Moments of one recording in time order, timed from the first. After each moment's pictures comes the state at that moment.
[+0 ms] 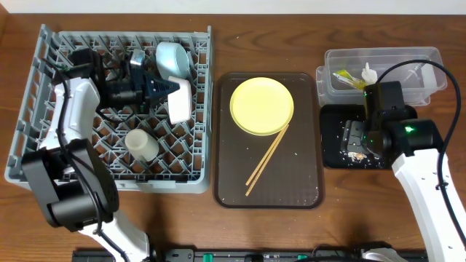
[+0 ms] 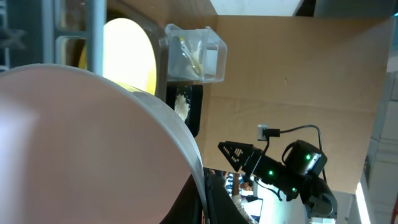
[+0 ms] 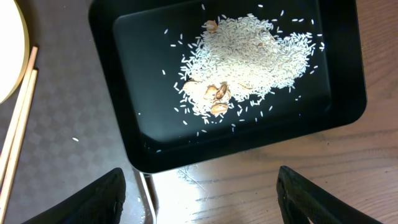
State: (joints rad) left arm 0.26 1.89 1.44 -1.05 1.31 -0.09; right arm 0.12 1.29 1.12 -1.08 0.20 0.33
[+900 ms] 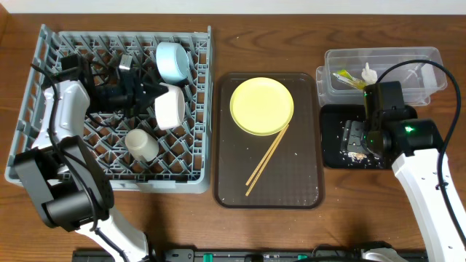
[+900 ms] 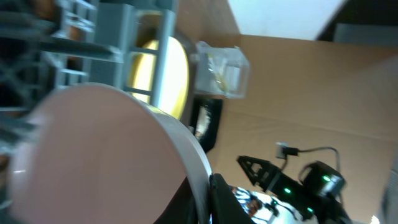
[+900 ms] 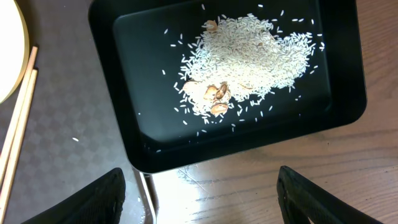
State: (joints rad) left arm 0.33 1.91 1.43 -1.05 1.21 -0.09; right arm 0.12 1.29 1.12 -1.08 0.20 0.33
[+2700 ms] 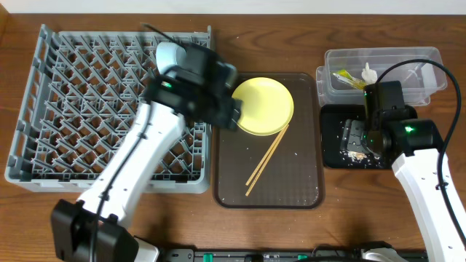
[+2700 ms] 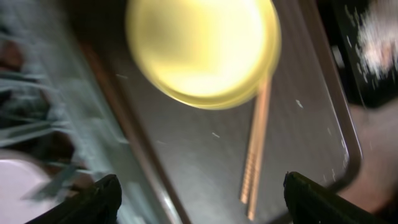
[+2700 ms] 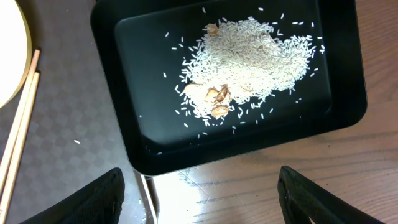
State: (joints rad) left arm -0.45 1.61 1.42 -0.98 0.23 -0.09; right arm 0.12 1.29 1.12 -1.07 0.20 0.33
